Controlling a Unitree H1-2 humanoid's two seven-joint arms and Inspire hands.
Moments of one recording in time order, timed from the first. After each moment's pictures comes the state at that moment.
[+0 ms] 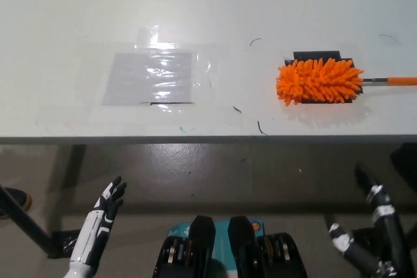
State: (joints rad) left_arm -0.02 0.18 -0.04 0.28 0.07 -0.41 0.00; right_arm 0.11 -0.12 0.03 -0.14 -0.16 -0.39 -0.05
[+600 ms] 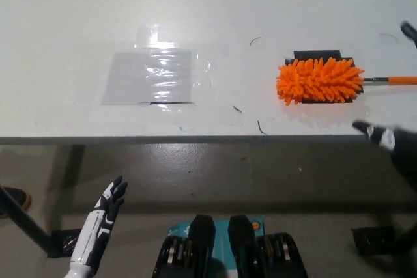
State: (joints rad) left_arm -0.02 0.18 -0.04 0.28 0.07 -0.42 0.00; right_arm -0.32 -0.42 -0.02 -0.40 -0.25 -0.06 0.11
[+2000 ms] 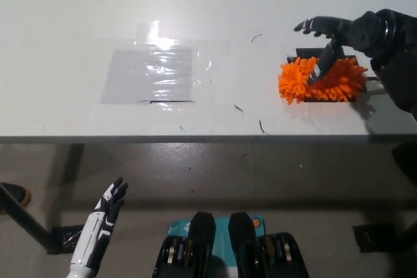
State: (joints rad) left_arm -0.02 0.18 -0.05 0.28 0.07 -0.43 0.01; right_arm -1.21 -0.35 0.53 1.03 -0.44 0.18 0.55
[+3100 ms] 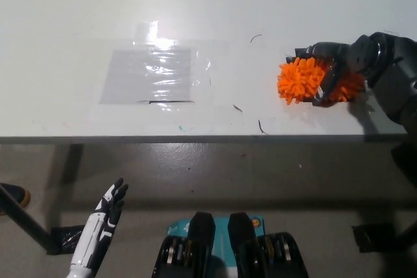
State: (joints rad) left_arm -0.02 0.20 -0.08 0.28 0.09 -0.43 0.04; right_arm -1.22 -0.29 0.55 1.25 -0.49 0.06 0.46
